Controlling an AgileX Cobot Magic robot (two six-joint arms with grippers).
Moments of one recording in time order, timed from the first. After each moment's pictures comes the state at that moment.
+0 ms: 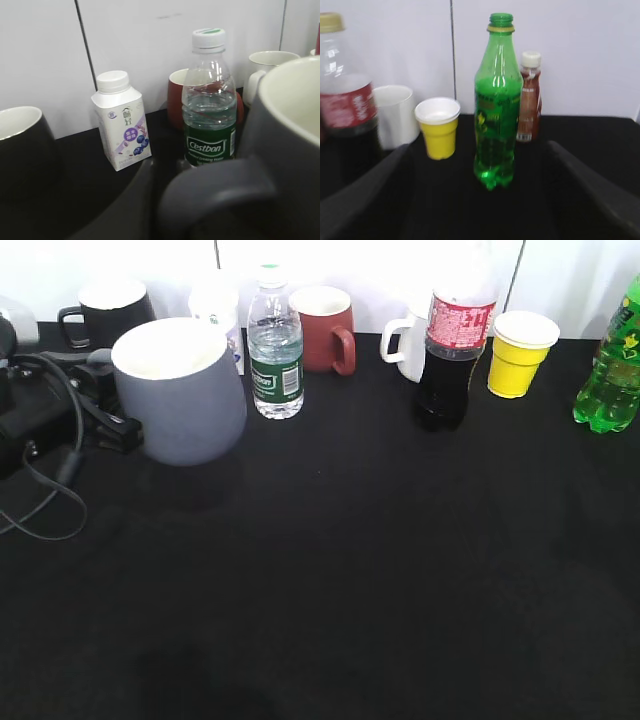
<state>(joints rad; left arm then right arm) -0.33 1.55 -0.46 0.20 -0.90 -0.05 0.02 0.85 -0.22 0.09 -0.50 -0.06</state>
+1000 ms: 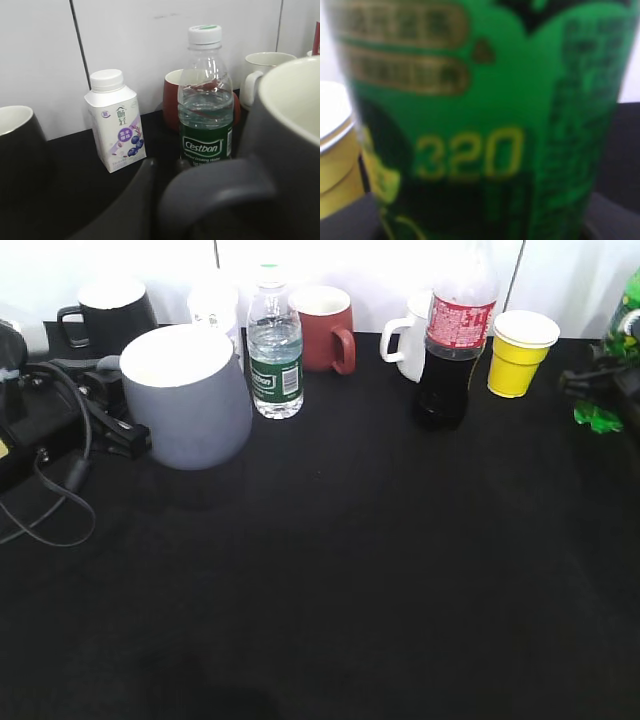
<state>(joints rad) -0.33 1.61 -0.46 0.21 -0.98 -0.05 0.02 2.09 -0.81 0.22 -1.13 -0.11</state>
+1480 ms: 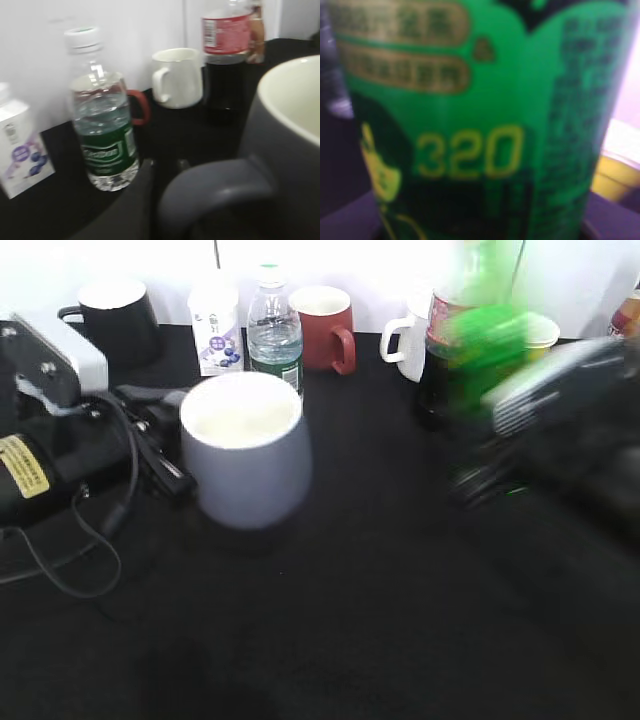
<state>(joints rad) -0.43 1.62 -0.46 0.41 -0.98 -0.10 0.48 1.62 -0.41 0.01 -0.99 -0.37</state>
